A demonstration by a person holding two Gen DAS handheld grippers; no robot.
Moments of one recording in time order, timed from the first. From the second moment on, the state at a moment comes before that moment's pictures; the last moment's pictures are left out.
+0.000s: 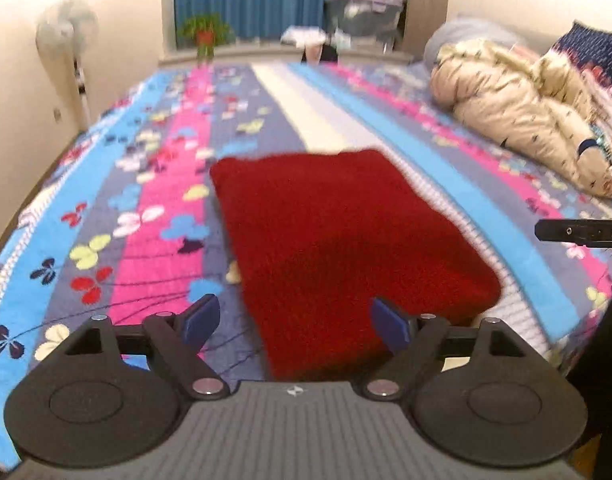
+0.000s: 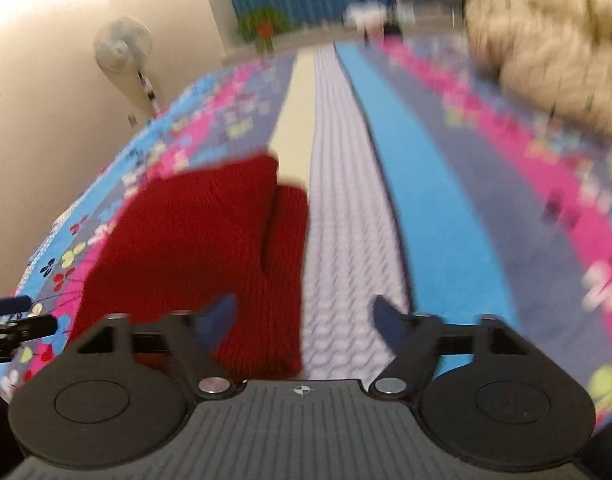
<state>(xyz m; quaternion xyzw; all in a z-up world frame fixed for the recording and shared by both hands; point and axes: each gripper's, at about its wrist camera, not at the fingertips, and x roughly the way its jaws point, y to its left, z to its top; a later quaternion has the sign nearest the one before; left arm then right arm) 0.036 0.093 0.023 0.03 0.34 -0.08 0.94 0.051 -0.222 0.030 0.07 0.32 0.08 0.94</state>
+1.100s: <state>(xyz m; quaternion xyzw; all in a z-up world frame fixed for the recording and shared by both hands) -0.008 0.062 0.009 0.04 0.32 0.03 0.95 -0.001 -0.181 0.021 0.02 0.30 0.08 0.95</state>
